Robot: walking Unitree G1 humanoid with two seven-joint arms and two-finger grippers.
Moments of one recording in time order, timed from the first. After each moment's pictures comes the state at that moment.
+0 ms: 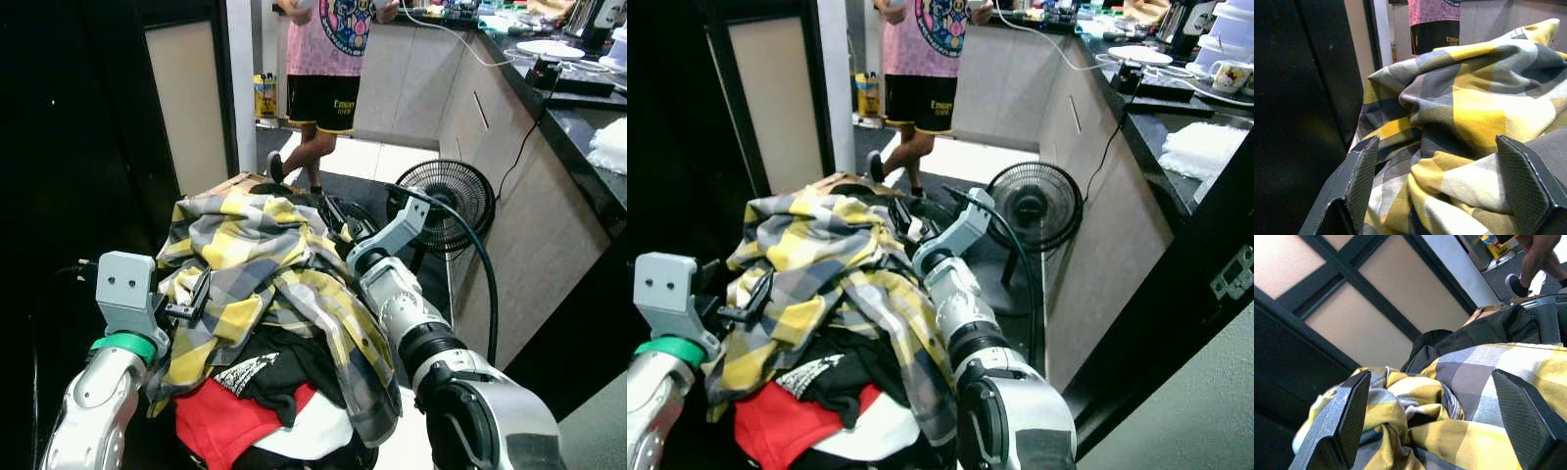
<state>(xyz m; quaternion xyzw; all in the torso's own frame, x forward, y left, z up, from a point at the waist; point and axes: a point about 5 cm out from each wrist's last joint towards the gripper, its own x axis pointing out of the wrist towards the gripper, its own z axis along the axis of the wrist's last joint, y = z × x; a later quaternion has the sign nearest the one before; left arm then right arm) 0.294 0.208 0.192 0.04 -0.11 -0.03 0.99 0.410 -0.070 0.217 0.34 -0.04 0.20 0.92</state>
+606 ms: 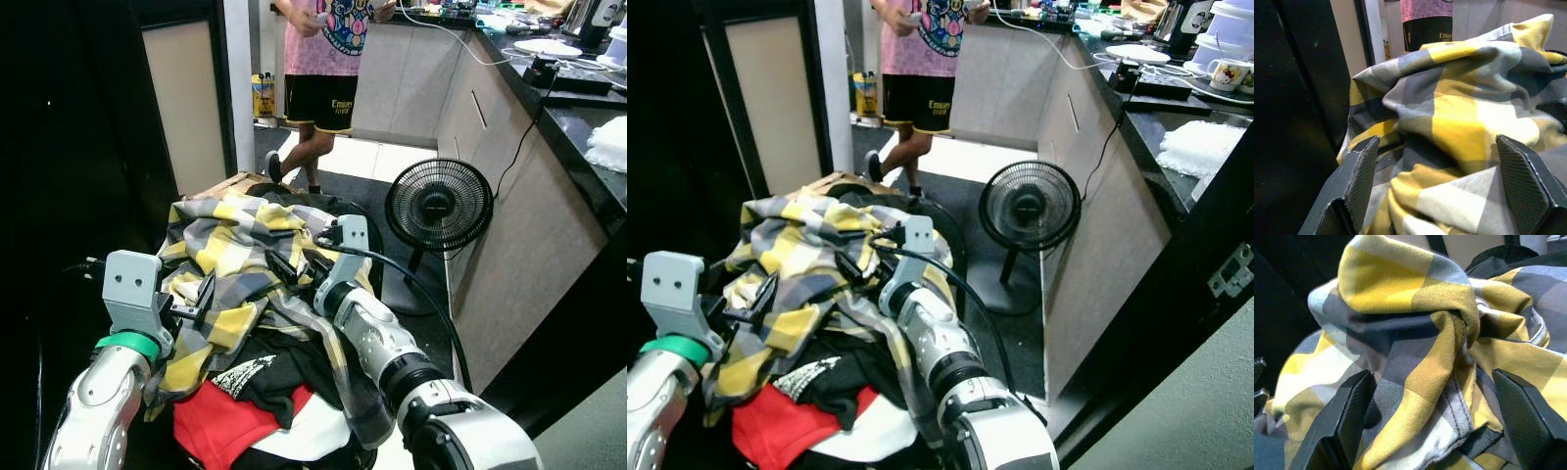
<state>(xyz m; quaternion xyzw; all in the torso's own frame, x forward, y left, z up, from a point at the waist) 0.294 0.206 0.190 0.04 -0.11 -0.04 0.99 0.380 -0.019 0.173 0.14 0.00 0.35 0.92</state>
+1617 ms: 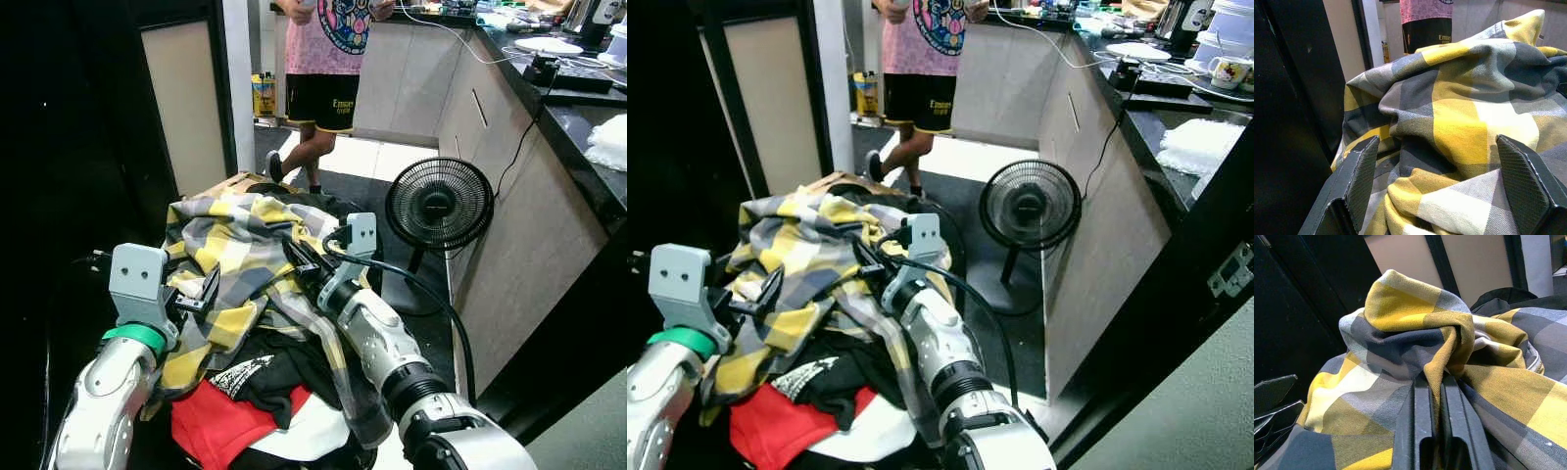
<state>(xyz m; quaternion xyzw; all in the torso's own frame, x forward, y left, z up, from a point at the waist) 0.302 0.201 0.194 0.03 -0.11 -0.04 0.99 0.382 -0.035 0.188 0.19 -0.07 0.34 0.92</state>
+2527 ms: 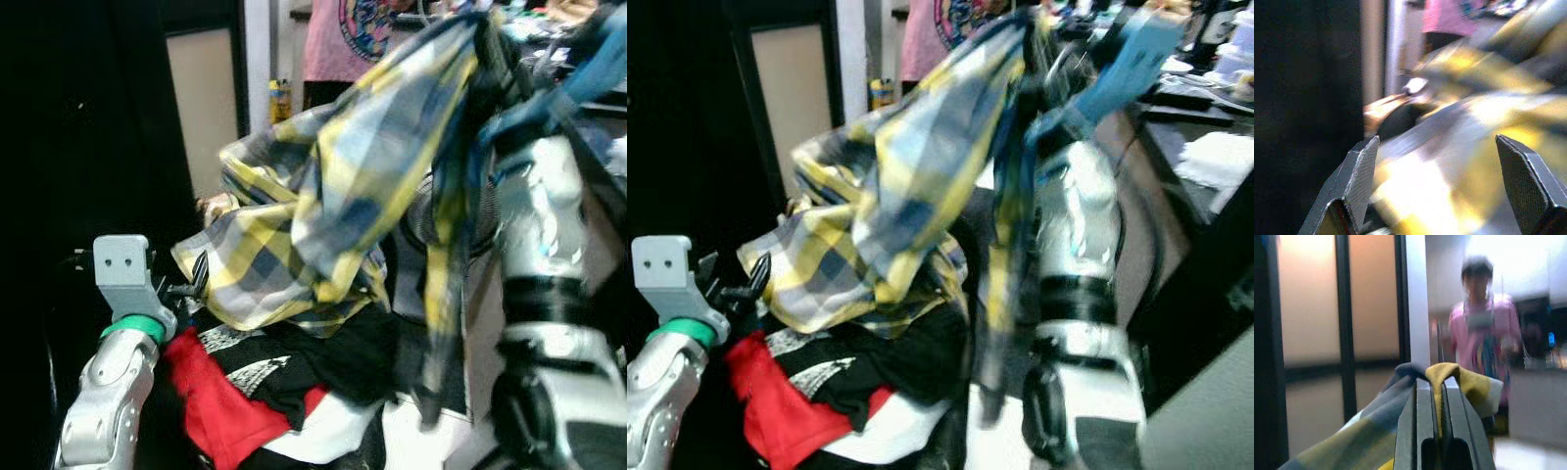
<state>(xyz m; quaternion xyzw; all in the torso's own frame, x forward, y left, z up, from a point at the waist) 0.310 0.186 0.221 -0.07 -0.11 -0.01 0.99 0.375 -0.156 0.342 0.06 -0.33 0.17 0.93</state>
